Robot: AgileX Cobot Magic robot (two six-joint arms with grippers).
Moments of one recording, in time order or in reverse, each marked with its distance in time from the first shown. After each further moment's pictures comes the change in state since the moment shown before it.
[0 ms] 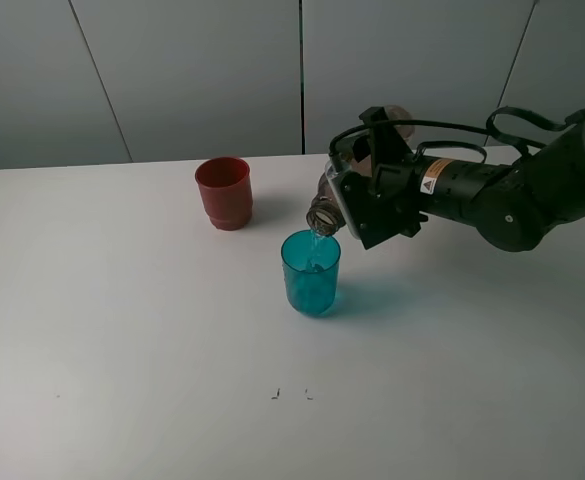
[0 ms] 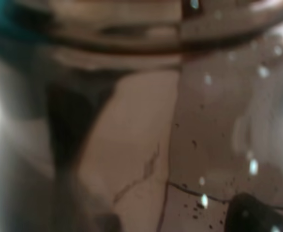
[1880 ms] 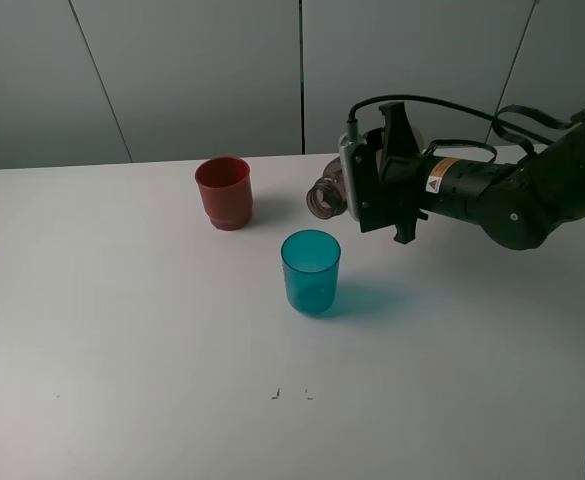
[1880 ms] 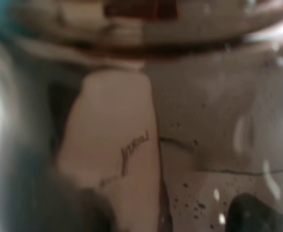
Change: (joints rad) left arm 0.000 0.000 0.000 0.000 0.000 0.002; right arm -0.021 0.000 0.000 -0.012 0.012 0.263
